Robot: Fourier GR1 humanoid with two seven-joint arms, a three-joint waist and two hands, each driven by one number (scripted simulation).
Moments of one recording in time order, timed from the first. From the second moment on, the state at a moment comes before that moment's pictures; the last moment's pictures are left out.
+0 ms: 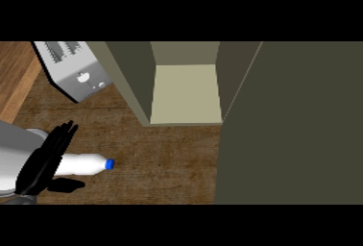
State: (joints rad) left arm -0.08 0.48 -0.12 -0.96 -0.76 0.46 -0.41; right arm 1.11 -0.12 -0.01 -2.49 -0.15 0.51 -0.40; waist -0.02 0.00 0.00
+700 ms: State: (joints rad) left arm -0.18 0.45 -0.06 -0.78 -0.65 0.32 -0.60; right arm 1.15 -0.11 -0.05 -2.48 -0.16 0.57 -0.45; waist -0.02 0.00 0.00
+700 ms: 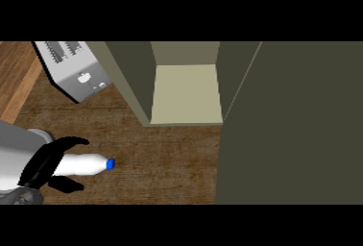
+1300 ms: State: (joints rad) left arm -0.22 0.29 0.06 -0.76 -0.44 0.20 -0.75; right arm 1.15 -0.09 -0.07 -2.45 -0.15 0.58 -0.49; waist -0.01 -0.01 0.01
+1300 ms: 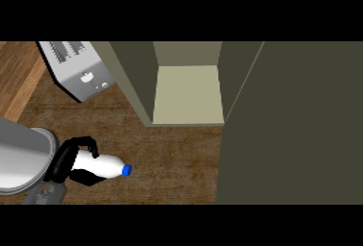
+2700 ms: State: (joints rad) left arm -0.21 0.00 -0.33 -1.44 0.39 0.14 -0.39; right arm 1.09 -0.10 -0.08 -2.46 -0.16 0.56 -0.44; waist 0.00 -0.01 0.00
